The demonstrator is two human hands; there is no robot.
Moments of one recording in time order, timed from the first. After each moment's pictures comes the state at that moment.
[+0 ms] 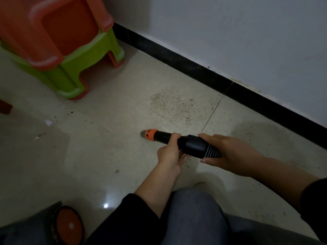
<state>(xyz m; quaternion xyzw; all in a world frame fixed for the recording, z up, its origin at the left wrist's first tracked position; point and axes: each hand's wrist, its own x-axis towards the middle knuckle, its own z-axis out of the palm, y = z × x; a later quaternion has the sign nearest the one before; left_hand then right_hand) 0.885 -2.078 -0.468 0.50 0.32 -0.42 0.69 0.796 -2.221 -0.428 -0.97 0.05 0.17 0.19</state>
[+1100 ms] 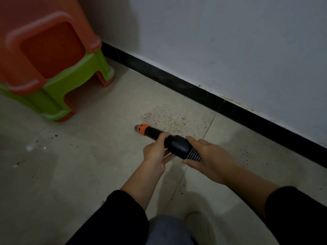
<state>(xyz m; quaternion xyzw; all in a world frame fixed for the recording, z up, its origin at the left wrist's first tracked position) 0.961 -2.121 -0.486 0.56 0.26 -0.39 0.68 0.853 -2.238 -0.456 -0.97 0.12 0.10 0.20</state>
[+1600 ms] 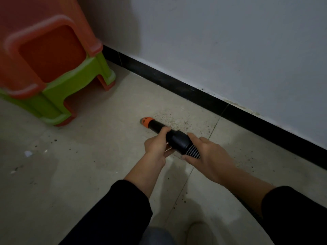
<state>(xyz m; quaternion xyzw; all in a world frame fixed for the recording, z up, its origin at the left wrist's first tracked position) 0.991 -2.141 -0.493 0.58 0.25 -0.38 0.68 0.874 -2.239 -0.464 -0.97 0.15 0.05 0.21</state>
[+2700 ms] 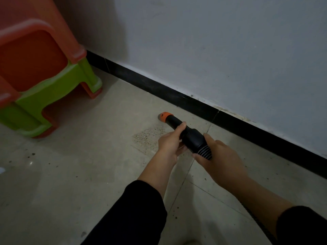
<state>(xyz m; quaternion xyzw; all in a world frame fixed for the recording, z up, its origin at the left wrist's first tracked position) 0.990 -2.216 -0.511 0.55 0.17 -0.45 0.68 0.861 -2.287 -0.483 -0.93 0.31 0.00 0.18</state>
